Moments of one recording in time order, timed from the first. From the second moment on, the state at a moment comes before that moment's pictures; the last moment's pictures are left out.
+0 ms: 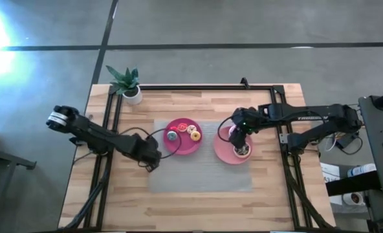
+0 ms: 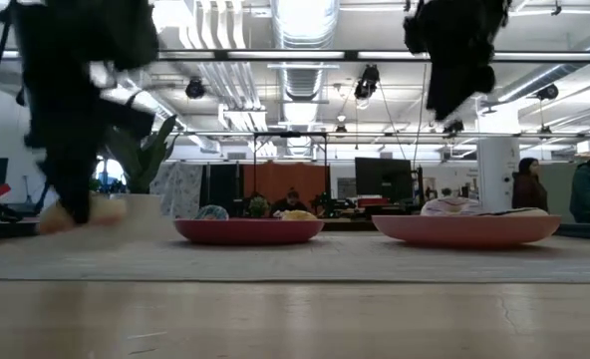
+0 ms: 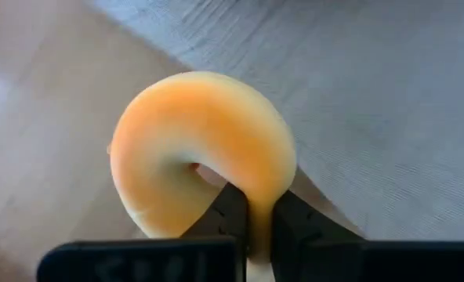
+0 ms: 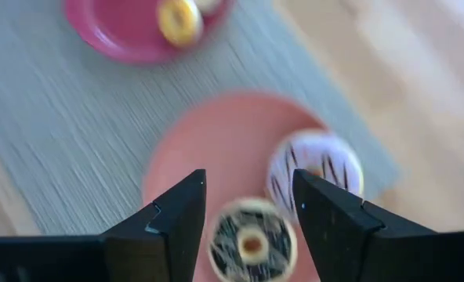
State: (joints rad) left arm -0.29 1.40 0.77 -0.84 -0.24 -0.94; right arm -0.05 1.27 1.10 -0.95 0.13 0.58
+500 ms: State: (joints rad) left arm -0.23 1.04 0.98 -0.35 0.08 -0.61; right arm 0.17 1.30 1.34 -0.71 0.21 0.13
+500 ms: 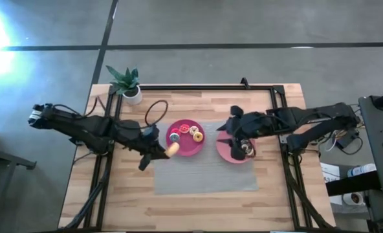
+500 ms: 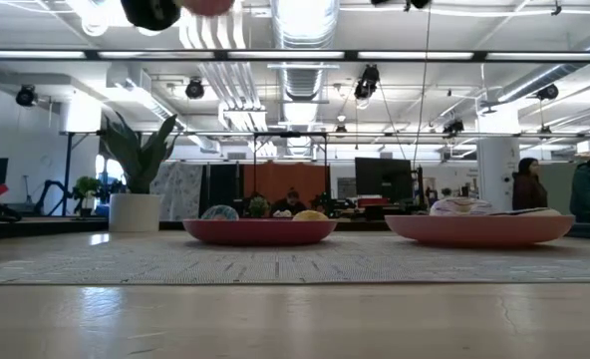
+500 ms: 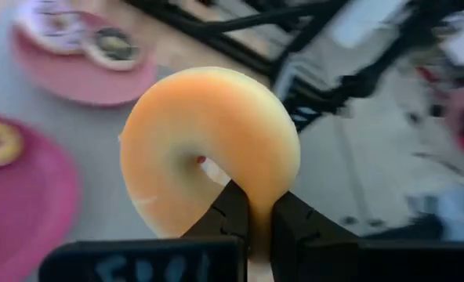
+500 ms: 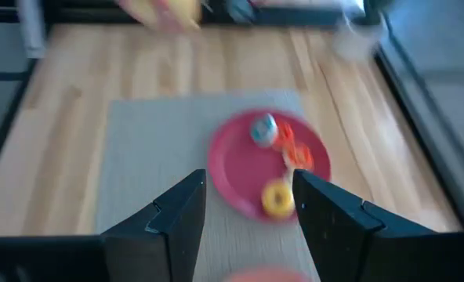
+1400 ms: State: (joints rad) left arm -0.11 1.28 0.95 -0.02 0.43 -0.63; right arm 0.27 1.71 1.75 -0.82 0.17 -0.25
